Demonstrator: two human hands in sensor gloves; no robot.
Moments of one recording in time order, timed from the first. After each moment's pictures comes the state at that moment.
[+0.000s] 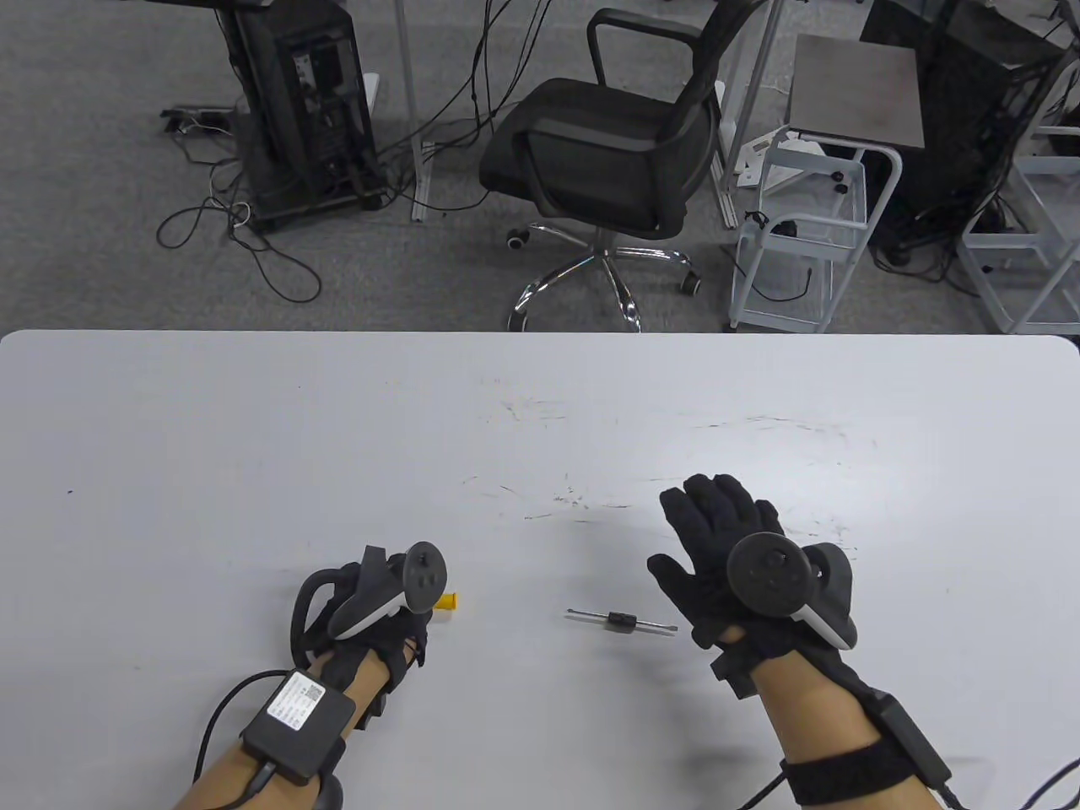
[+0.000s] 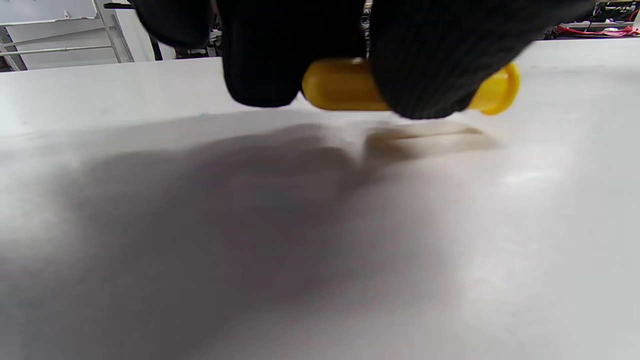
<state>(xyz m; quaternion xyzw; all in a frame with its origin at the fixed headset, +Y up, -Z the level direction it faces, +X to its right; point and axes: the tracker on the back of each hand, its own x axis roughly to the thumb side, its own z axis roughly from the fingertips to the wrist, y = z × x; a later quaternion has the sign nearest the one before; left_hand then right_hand) -0.174 -0.755 -0.321 -0.14 -0.04 -0.02 0.99 0.198 -0.660 -0.315 0.16 -0.08 0.96 0.20</state>
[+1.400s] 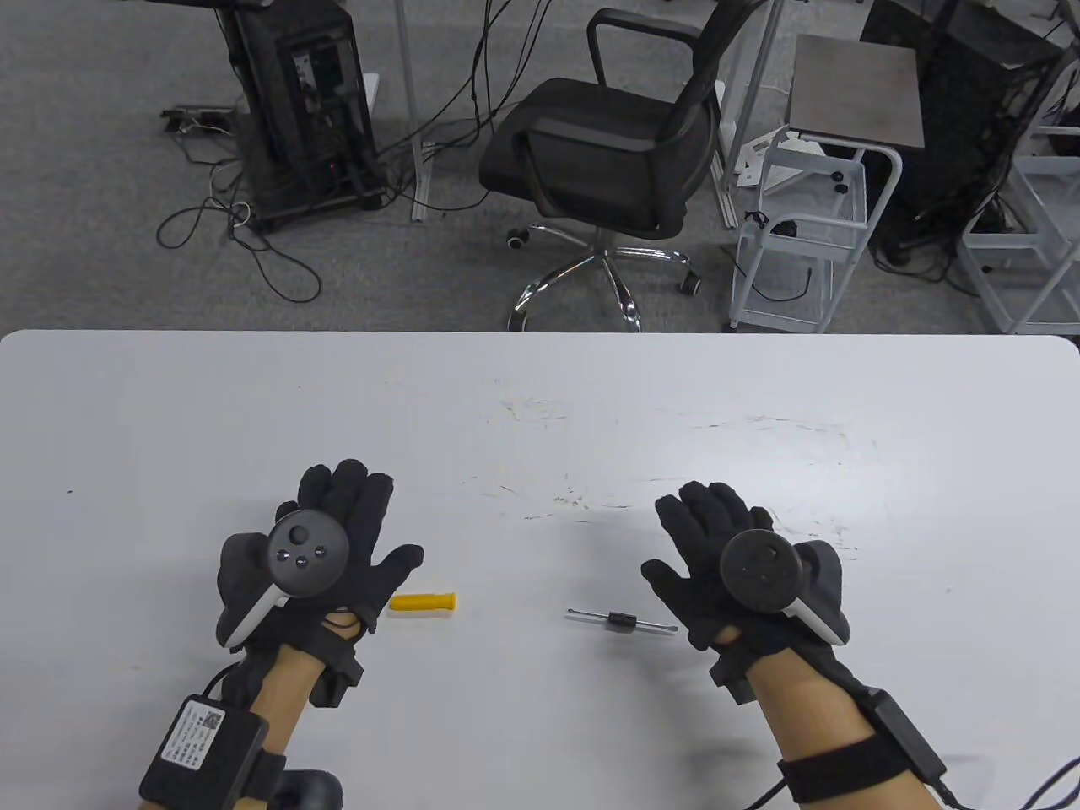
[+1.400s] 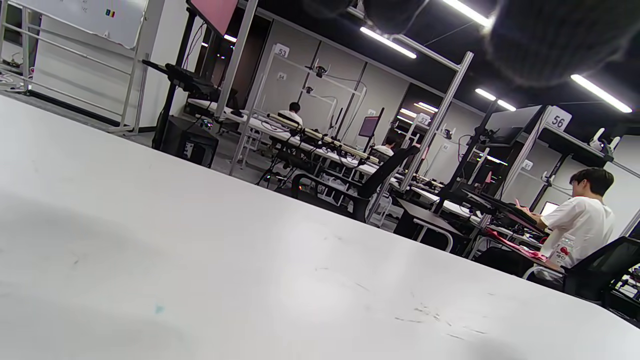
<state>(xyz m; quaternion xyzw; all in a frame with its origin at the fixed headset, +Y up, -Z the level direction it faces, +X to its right) -0.231 -0.652 -0.292 0.02 -0.04 0.20 0.98 0.197 -0.671 -0.320 0.15 -0.04 0.97 0.20</state>
